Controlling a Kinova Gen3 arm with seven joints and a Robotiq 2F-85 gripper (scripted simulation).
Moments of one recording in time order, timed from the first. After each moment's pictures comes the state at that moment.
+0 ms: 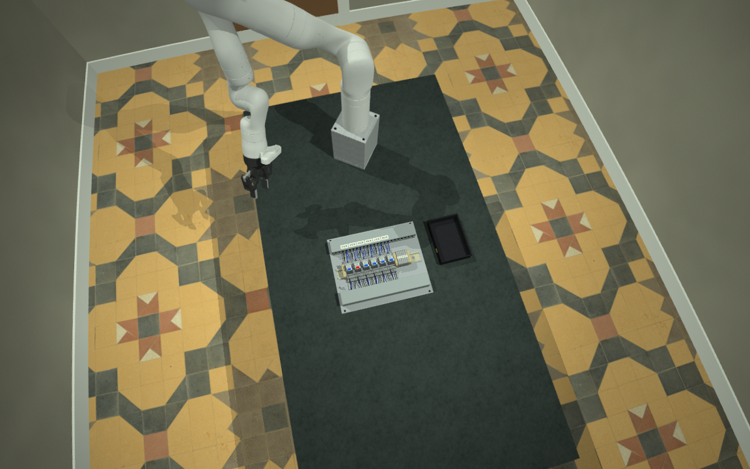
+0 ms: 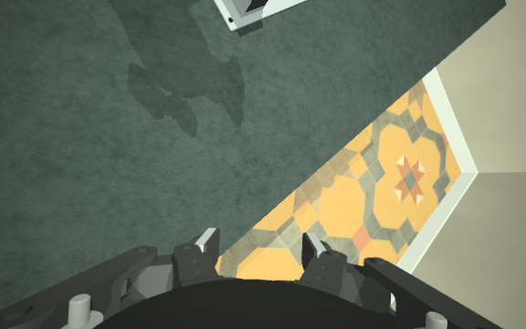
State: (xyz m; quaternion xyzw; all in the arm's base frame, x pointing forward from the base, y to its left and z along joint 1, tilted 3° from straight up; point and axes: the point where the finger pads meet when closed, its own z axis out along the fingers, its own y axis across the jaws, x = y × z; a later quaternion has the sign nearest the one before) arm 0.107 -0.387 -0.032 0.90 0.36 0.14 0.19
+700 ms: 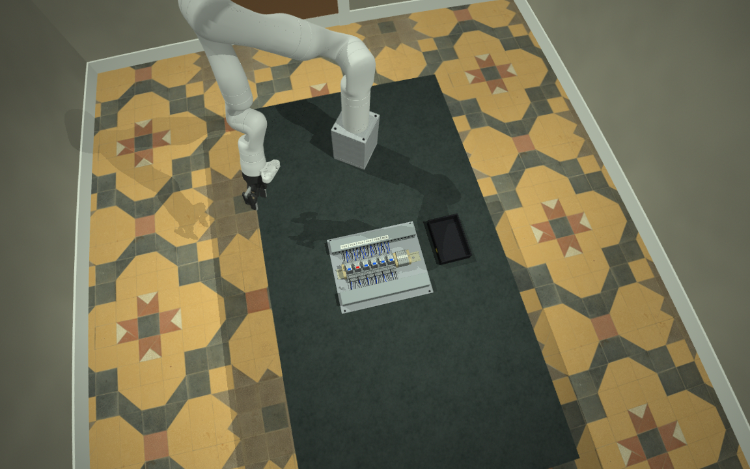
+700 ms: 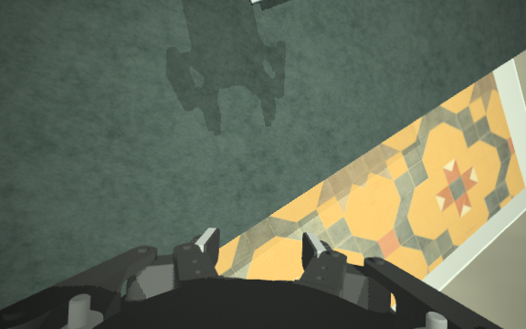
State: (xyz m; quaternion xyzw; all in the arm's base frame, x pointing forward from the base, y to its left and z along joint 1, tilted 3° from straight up) arm 0.133 -0.402 -0.052 0.90 0.41 0.08 0.15
